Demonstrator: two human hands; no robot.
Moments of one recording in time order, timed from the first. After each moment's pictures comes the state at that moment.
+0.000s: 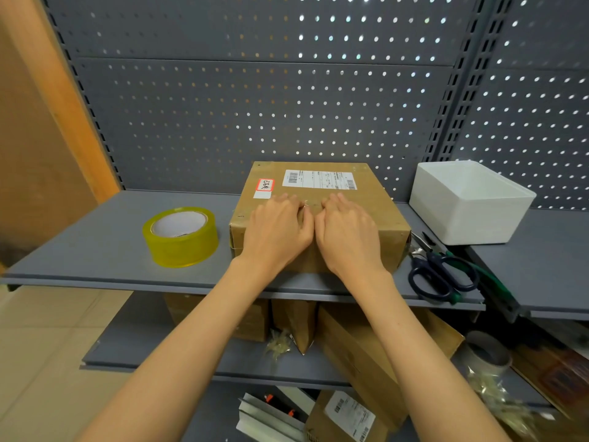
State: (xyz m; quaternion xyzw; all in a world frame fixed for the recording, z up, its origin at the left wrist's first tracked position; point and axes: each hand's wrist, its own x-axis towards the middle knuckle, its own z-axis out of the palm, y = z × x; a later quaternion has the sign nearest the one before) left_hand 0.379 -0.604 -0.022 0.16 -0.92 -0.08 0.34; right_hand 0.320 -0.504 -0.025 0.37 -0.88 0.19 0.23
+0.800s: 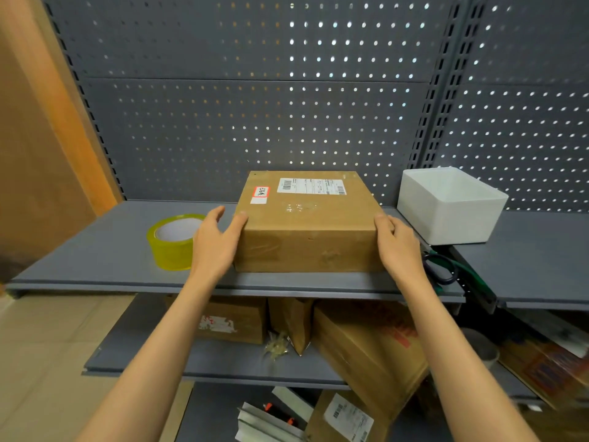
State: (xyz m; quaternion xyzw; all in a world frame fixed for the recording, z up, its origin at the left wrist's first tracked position) left_hand 0.432 -0.644 -0.034 0.32 -0.77 -0.43 0.35; right_hand 0.287 -0.437 -0.038 0.14 -0.84 0.52 0.00
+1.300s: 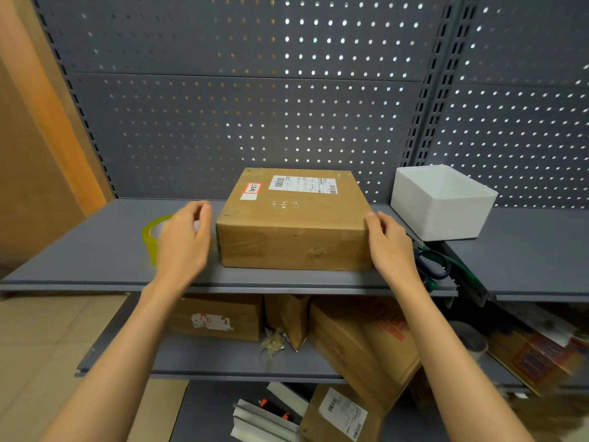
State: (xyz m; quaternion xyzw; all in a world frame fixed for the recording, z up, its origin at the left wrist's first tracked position) left_hand 0.458 -0.664 -0.029 0.28 -0.83 -0.24 0.43; right_hand 0.301 -0.438 -0.037 0.16 -0.83 0.53 0.01
